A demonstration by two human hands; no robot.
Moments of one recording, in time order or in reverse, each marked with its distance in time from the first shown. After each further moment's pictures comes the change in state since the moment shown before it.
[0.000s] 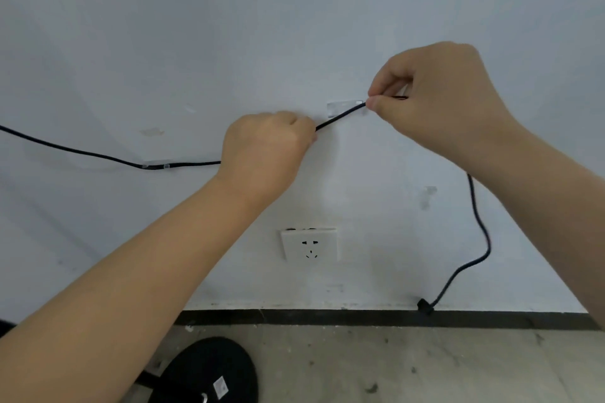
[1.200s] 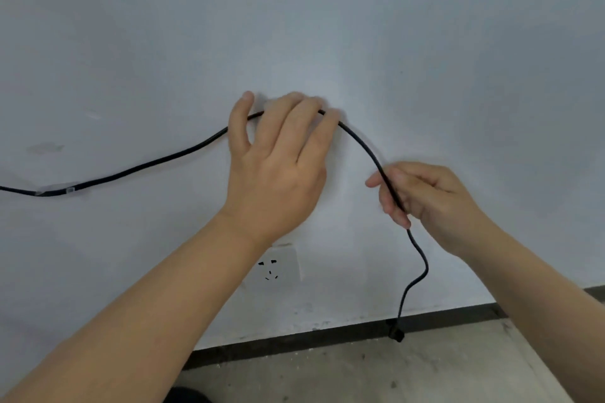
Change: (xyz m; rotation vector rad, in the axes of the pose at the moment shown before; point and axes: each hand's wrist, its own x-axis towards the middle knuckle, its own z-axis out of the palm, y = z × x) left_hand 0.005 0.053 0.056 -0.027 0.532 0.150; right_hand -0.080 0.099 0.048 0.976 -0.123 0.280
